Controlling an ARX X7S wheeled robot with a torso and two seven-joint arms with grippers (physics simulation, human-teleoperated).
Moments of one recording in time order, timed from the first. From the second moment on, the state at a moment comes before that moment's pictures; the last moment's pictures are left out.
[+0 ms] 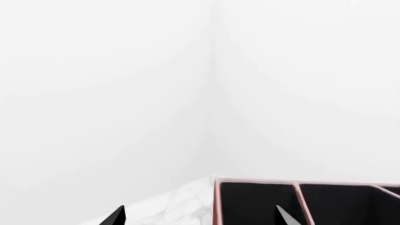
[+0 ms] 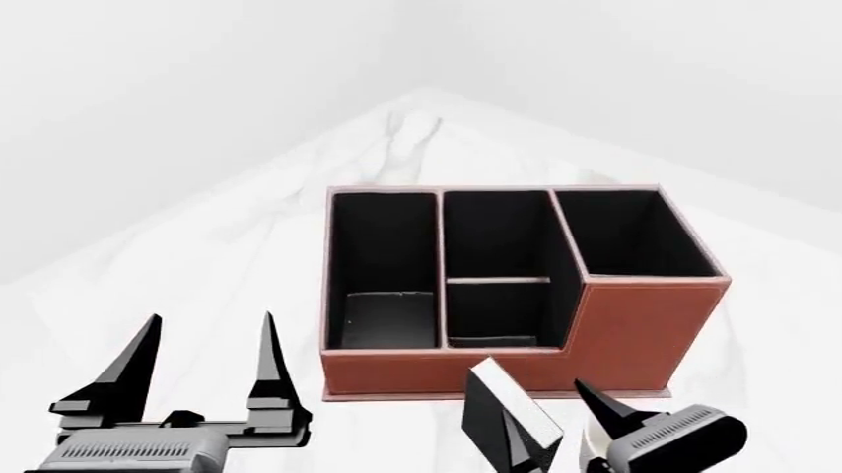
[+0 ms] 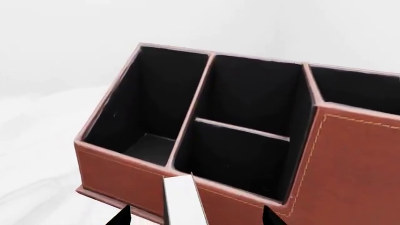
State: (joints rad) left arm 0.21 -0.35 0.16 0.66 -0.24 -0.04 -0.34; right arm -0.22 0.58 -0.23 -0.61 0.46 0.29 0.13
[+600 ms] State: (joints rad) left arm 0.21 -0.35 0.17 0.66 -0.24 -0.04 -0.35; right arm -0.22 0.55 -0.27 -0.46 0.42 0.20 0.09
